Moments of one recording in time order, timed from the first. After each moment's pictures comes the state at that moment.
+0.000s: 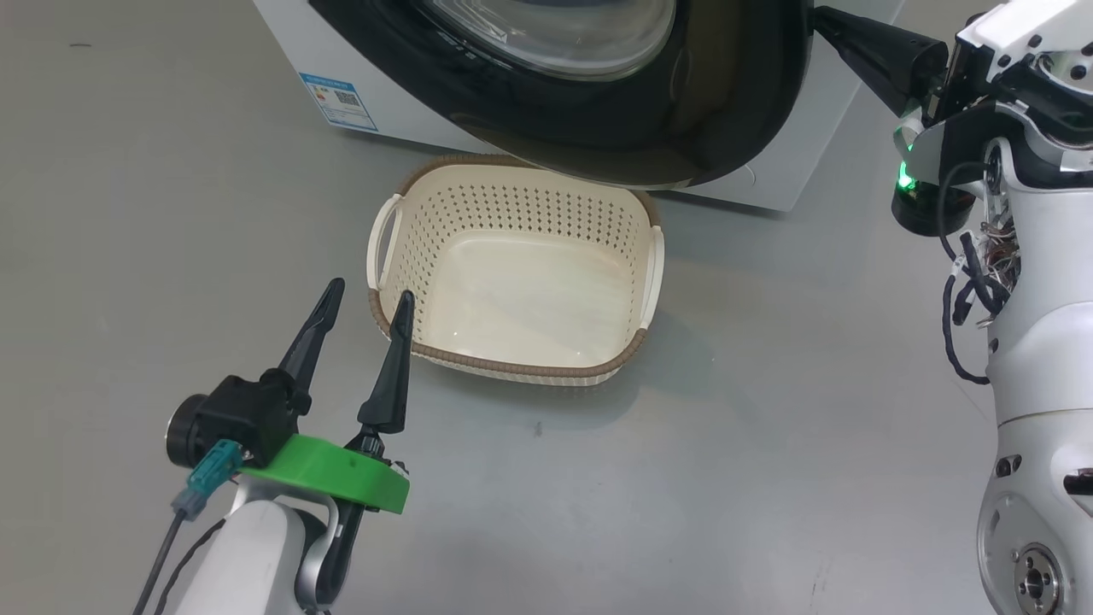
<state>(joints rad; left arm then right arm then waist) -0.26 0.05 -0.30 0.19 -0.40 -0.13 -0.25 -0.97 -0.07 -0.15 0.68 1.37 -0.09 0.77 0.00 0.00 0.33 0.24</state>
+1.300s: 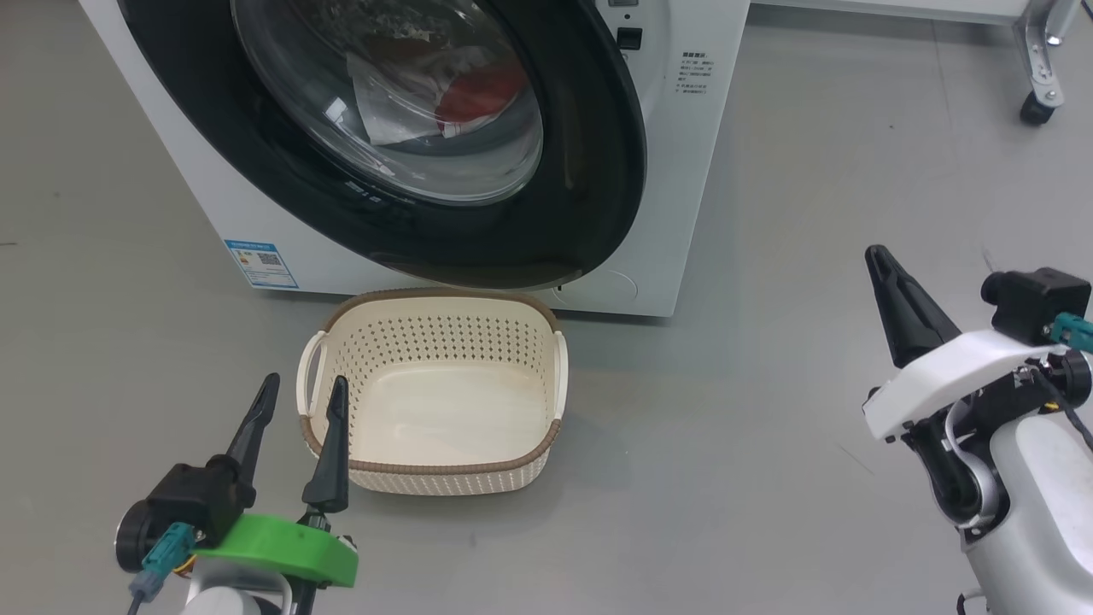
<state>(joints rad) -0.09 0.05 -0.18 0.19 -0.38 -0.13 -0.25 -0.30 -0.30 0.28 0.20 0.64 0.13 0.02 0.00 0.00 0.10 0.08</state>
